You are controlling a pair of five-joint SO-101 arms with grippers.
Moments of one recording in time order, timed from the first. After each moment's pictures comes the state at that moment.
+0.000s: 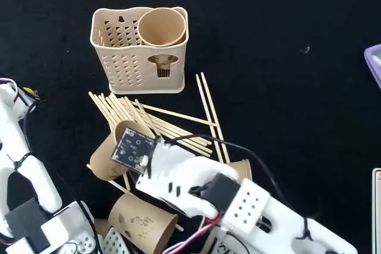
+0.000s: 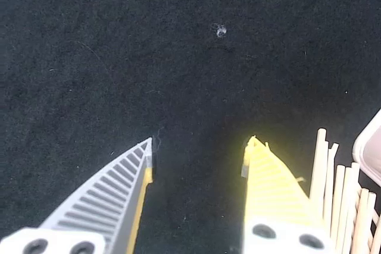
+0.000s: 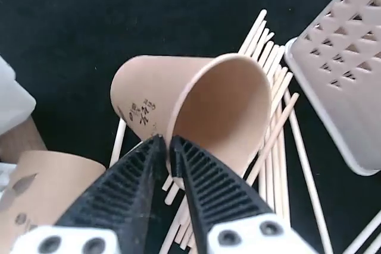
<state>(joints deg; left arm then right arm) -41.1 -17.1 22.0 64.2 5.1 -55.8 -58.4 63.3 46.1 13.6</state>
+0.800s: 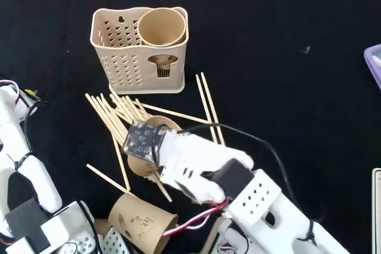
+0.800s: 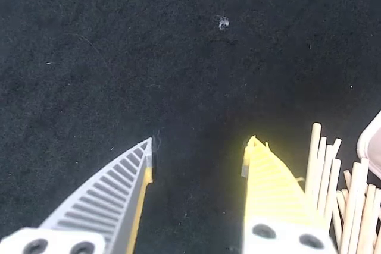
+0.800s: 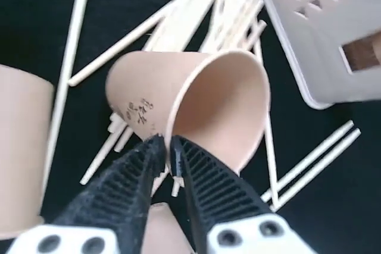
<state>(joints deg) -41.1 -17.1 23.3 64.1 5.1 -46.2 -55.3 55.3 64.7 25.3</state>
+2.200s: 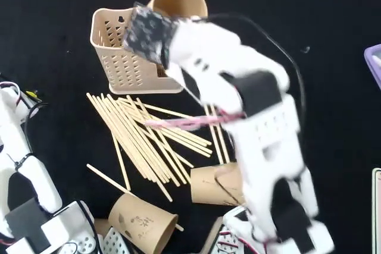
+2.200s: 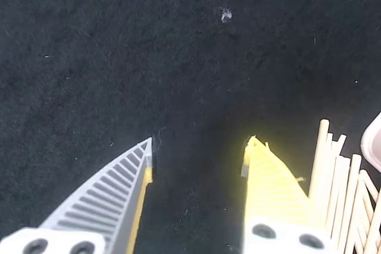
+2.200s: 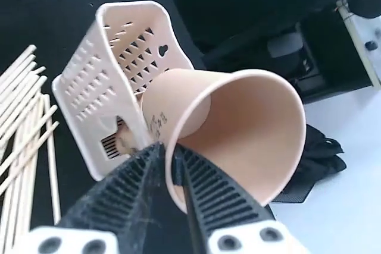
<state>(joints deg) -41.1 -17.1 24.2 64.1 5.0 -26.7 -14.5 -18.9 74.8 46.7</state>
